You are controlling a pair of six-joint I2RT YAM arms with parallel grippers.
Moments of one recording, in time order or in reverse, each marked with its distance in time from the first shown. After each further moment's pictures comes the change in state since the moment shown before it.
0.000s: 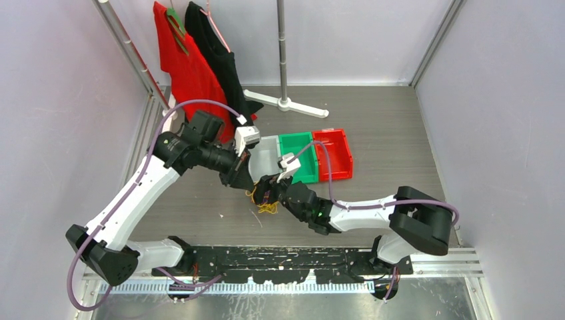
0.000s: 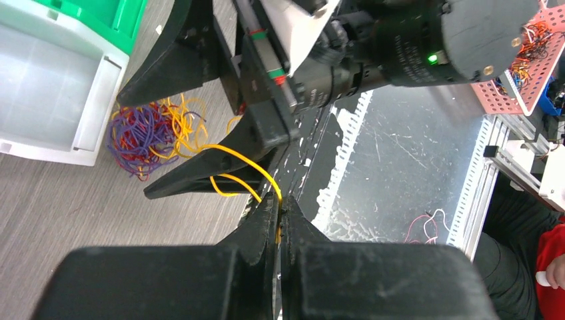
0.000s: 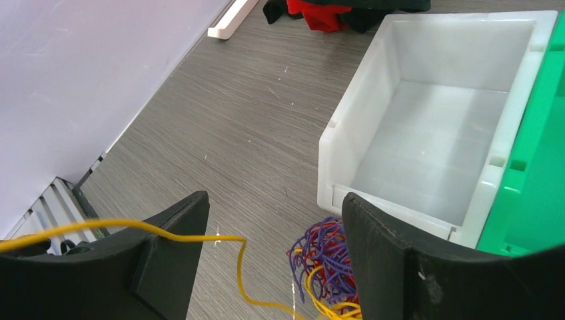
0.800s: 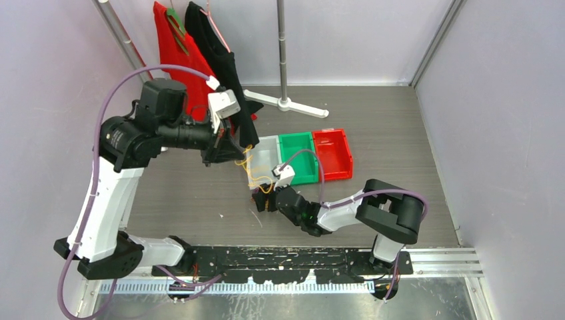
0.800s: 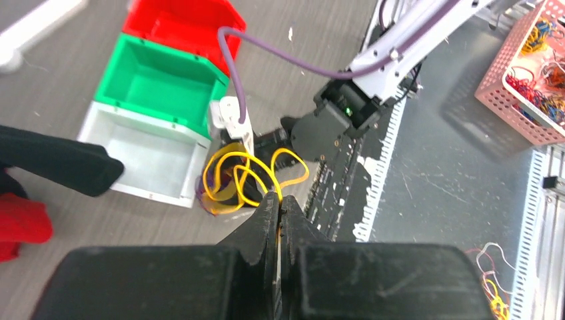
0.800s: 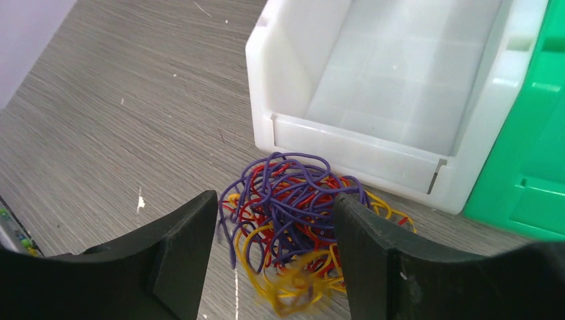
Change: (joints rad) left arm 0.000 0.052 0.564 -0.222 -0.072 0.084; right arm 0.000 0.216 -0.009 0.021 0.022 0.063
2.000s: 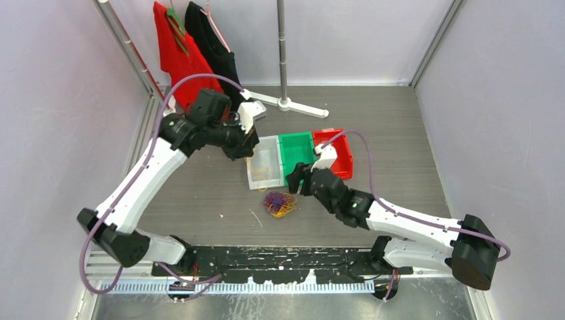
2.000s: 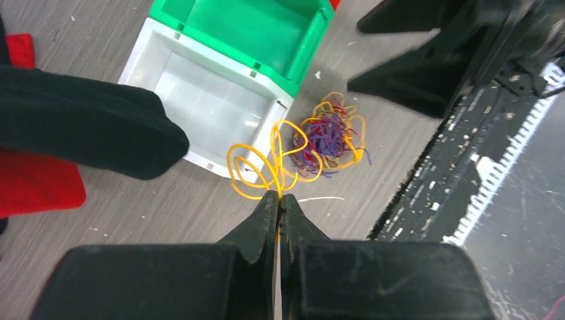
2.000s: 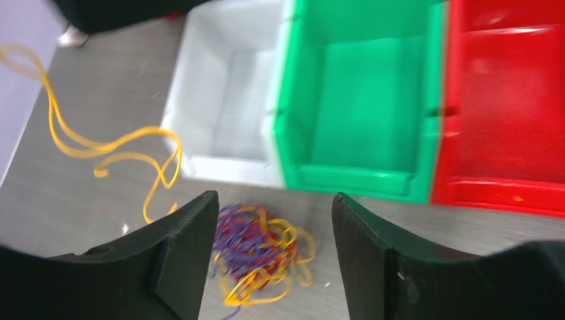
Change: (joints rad) left arm -0.001 0.080 -0.331 0.265 -0.266 0.031; right arm -0.157 -0.615 0.012 -0.706 0.009 0.059
